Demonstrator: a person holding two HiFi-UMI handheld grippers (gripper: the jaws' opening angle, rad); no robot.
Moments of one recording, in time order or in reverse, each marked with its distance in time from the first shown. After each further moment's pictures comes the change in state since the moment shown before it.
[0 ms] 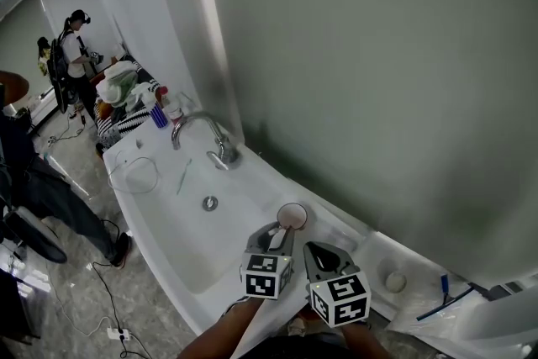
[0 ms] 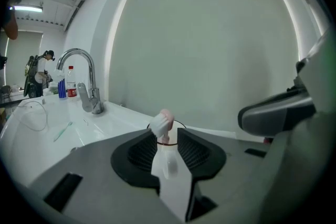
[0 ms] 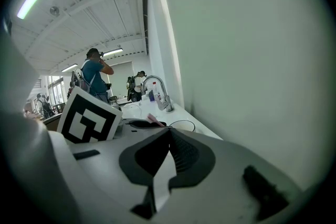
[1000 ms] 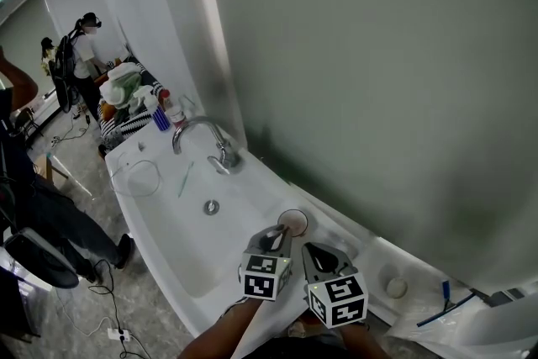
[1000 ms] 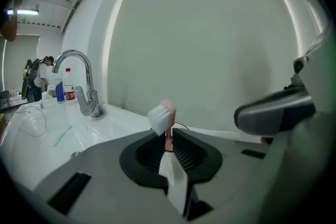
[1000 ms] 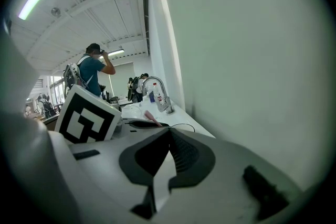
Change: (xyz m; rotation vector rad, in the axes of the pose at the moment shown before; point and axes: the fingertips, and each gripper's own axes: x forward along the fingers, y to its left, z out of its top) left arm 0.010 0.004 0.006 0.030 0.013 0.000; right arm 0.012 -0.007 0.005 -0.005 -0.010 0.017
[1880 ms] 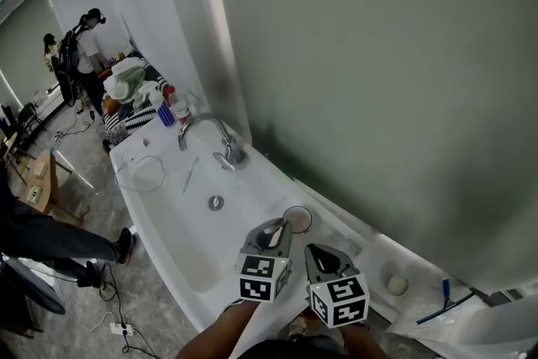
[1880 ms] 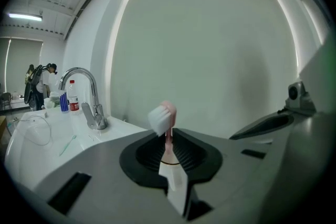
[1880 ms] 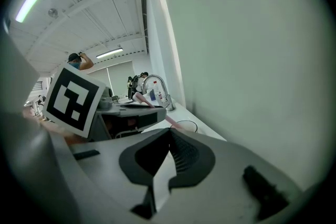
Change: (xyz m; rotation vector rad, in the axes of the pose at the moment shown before) left arm -0.031 0.002 0.037 0.012 -0.080 0.015; right arm -0.006 0.008 -0.003 0.019 0.027 0.001
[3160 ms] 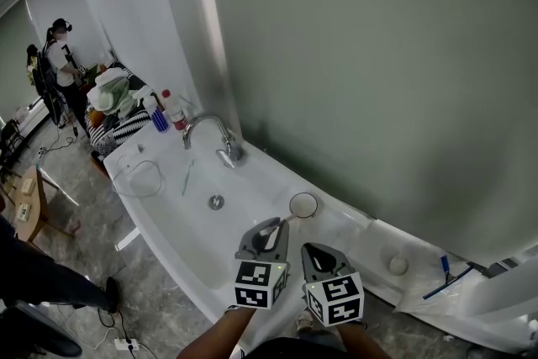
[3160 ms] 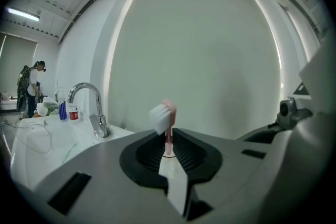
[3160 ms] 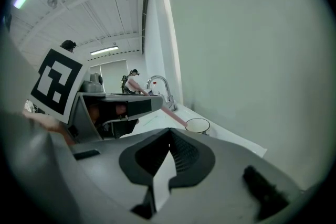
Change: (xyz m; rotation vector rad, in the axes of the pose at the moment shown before) left arm -0.074 0.006 0.018 0.030 -0.093 -0.093; right arm -0.017 0.061 -0.007 -0.012 -0.017 -0.111
